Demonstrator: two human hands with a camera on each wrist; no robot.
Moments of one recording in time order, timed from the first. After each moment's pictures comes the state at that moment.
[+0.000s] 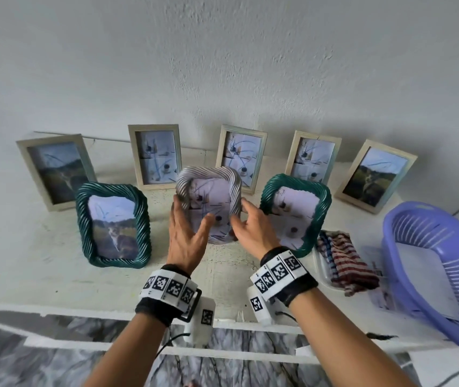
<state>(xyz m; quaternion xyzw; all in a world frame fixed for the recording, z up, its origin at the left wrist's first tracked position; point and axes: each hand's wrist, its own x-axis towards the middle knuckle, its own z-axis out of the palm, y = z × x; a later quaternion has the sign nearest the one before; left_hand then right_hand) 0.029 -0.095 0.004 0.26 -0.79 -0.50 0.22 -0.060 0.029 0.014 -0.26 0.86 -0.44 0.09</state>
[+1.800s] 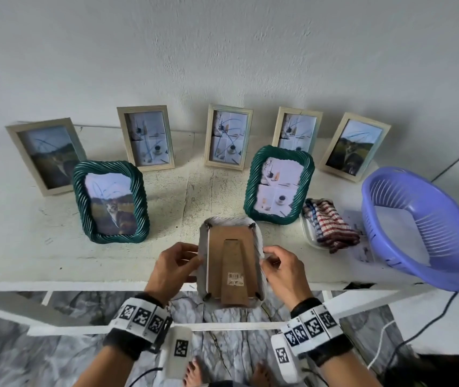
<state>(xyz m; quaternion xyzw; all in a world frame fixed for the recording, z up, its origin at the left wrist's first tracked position) 0.134 -0.083 -0.027 0.26 -0.71 -0.65 0.03 0.046 0.144 -0.034 -0.12 0.89 -0.43 0.08</state>
